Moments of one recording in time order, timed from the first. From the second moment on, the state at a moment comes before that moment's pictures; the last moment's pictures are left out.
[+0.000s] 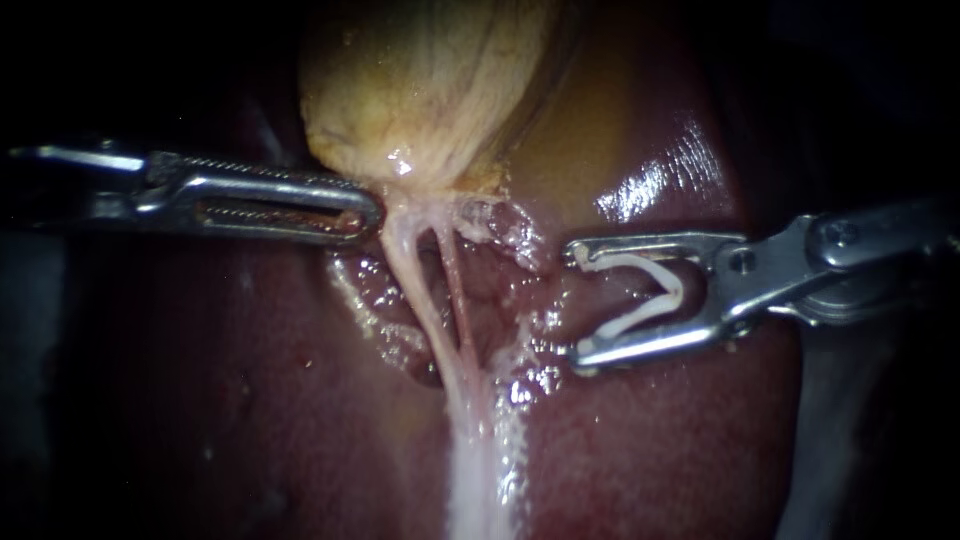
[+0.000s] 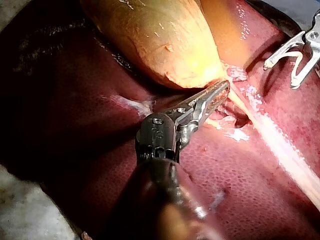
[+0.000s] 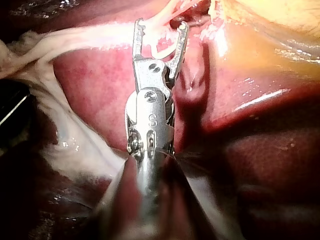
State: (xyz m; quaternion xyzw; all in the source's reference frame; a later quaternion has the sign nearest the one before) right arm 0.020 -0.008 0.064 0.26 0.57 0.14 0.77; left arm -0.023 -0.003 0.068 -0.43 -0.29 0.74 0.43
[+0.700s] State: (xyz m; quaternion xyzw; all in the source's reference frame) right arm 0.027 -0.010 0.069 0.27 0.57 0.12 0.77; left arm -0.024 -0.003 0.067 -0.43 -0.29 0.74 0.43
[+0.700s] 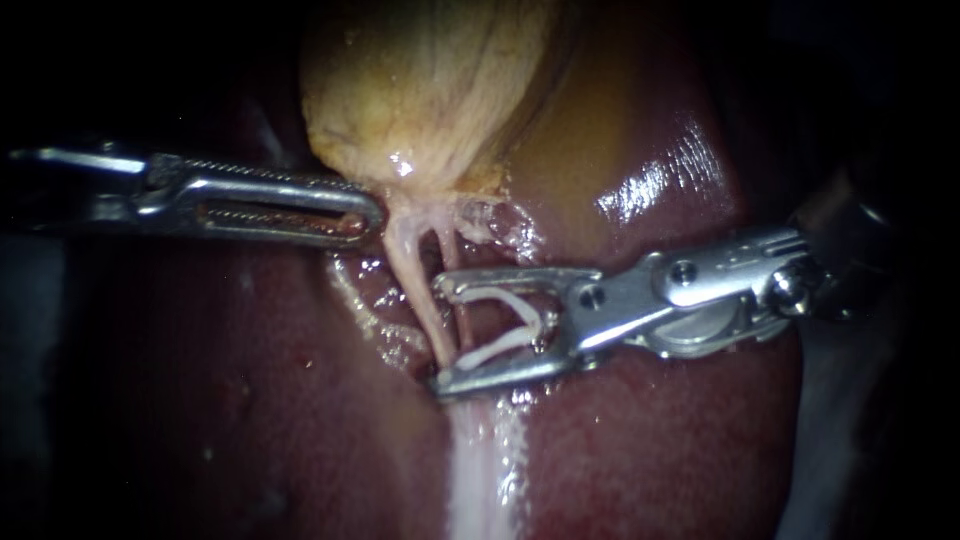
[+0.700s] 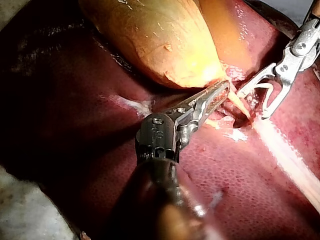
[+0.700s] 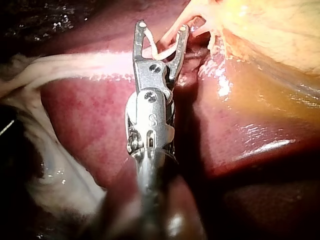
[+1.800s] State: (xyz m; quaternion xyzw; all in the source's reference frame) right arm 0.029 -0.016 0.073 0.33 0.54 0.12 0.76; left arm -0.024 -0.003 0.067 -0.43 -0.29 0.74 0.43
